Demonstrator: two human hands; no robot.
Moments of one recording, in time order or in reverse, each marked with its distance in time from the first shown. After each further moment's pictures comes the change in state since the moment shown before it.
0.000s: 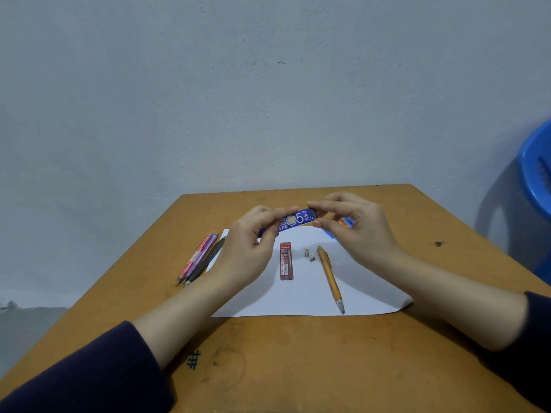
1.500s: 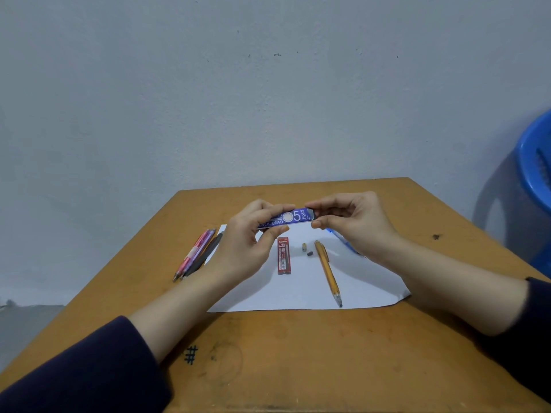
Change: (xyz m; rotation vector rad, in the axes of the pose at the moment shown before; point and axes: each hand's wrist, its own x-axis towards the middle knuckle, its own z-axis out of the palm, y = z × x) left_hand 0.001 -0.001 -0.001 0.080 -0.021 0.109; right_hand 0.003 -0.018 -0.007 0.382 -0.096 0.324
